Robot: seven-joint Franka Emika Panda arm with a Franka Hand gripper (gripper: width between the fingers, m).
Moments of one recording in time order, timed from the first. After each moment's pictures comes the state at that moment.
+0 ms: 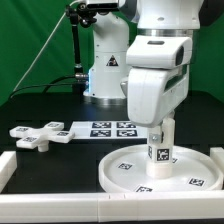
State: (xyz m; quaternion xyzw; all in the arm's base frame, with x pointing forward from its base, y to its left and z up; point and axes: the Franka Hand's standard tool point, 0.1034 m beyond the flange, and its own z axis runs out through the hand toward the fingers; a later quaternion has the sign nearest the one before) arm 0.565 0.040 0.067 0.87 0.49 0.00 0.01
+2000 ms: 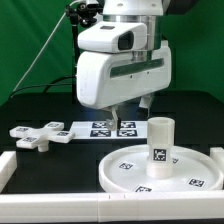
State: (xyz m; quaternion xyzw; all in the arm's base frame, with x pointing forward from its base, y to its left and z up) arm 0.544 -0.009 0.087 0.91 0.41 -0.01 0.01
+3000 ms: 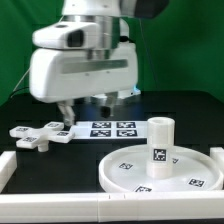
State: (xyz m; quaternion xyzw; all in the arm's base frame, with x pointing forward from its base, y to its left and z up) arm 0.508 -0.102 0.090 0.95 0.32 0.01 0.02
